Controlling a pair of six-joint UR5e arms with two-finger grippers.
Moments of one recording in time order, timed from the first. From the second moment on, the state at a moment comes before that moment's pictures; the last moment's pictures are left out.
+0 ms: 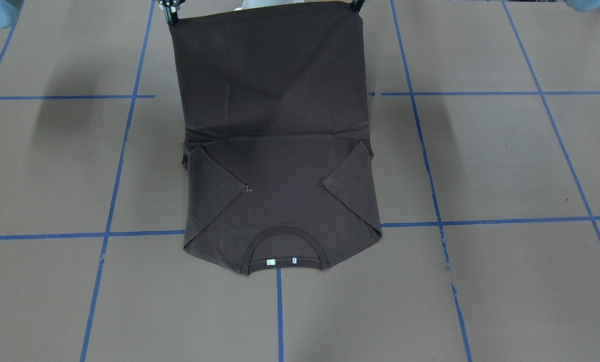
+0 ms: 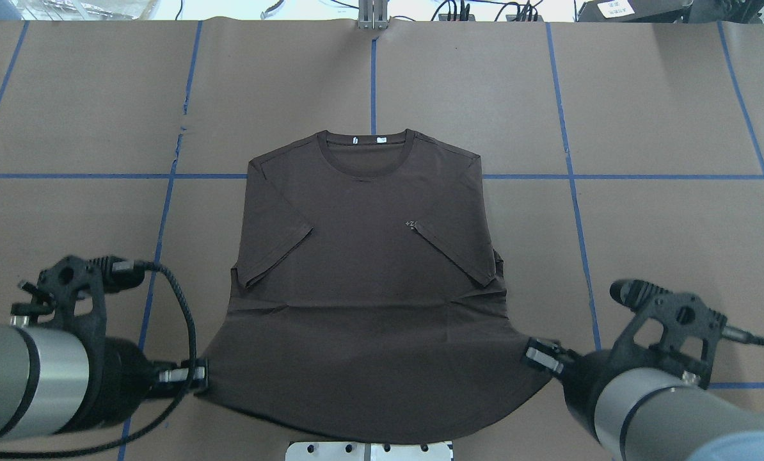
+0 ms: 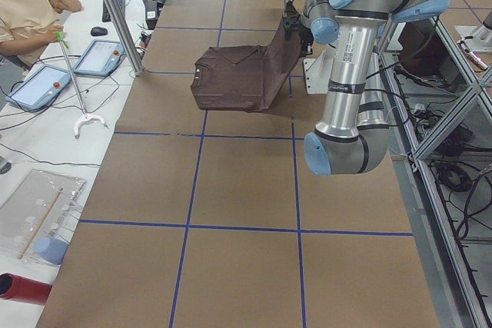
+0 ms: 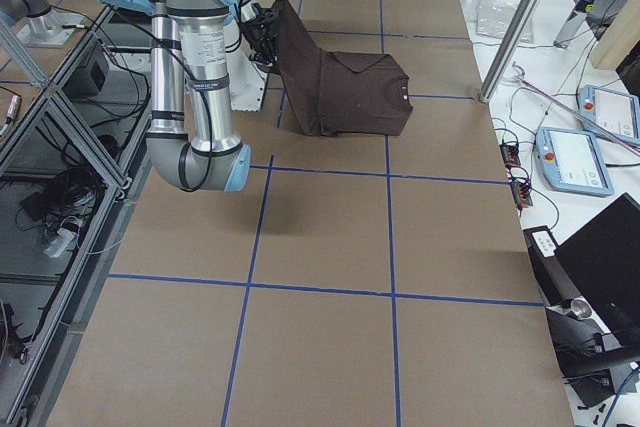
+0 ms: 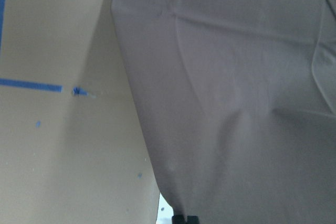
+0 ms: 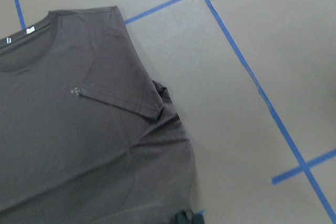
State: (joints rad) left arm -0.31 -1.86 -2.56 -1.32 -1.75 -1.52; right arm 0.08 -1.17 2.64 -2.30 1.26 1.94
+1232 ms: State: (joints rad) left arm -0.74 -2.12 -1.69 -1.73 -1.70 -1.14; right arm 0.60 -1.02 1.76 -1.54 1.45 1.61
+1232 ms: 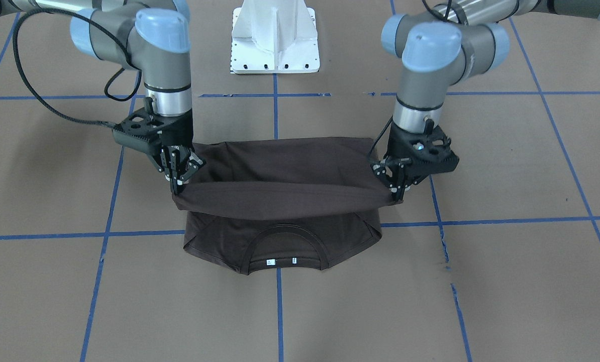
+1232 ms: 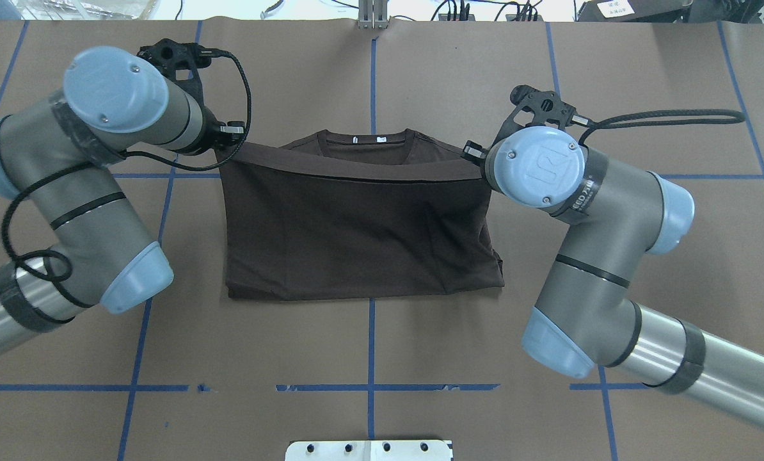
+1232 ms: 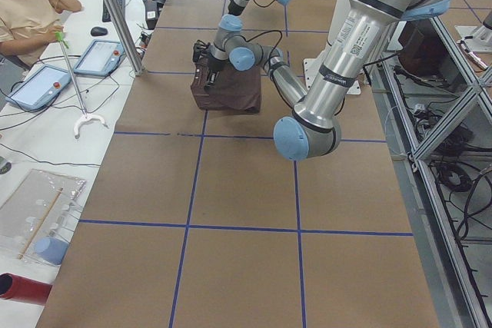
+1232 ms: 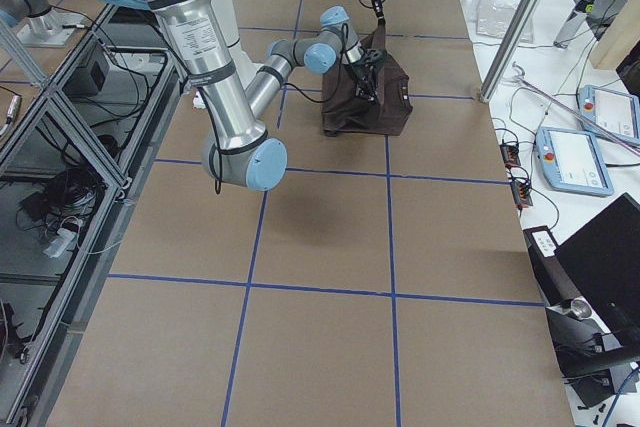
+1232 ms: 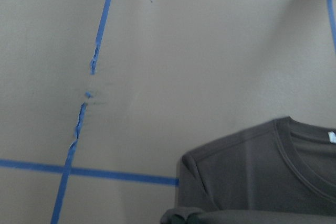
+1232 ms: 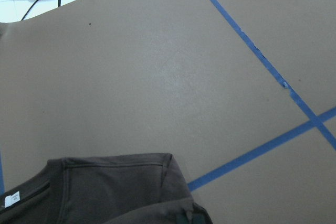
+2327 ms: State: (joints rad) left arm -0.72 -2.15 -1.54 -1.87 -1.69 -1.05; right arm 0.63 -0.94 1.47 -1.34 1.47 1.43
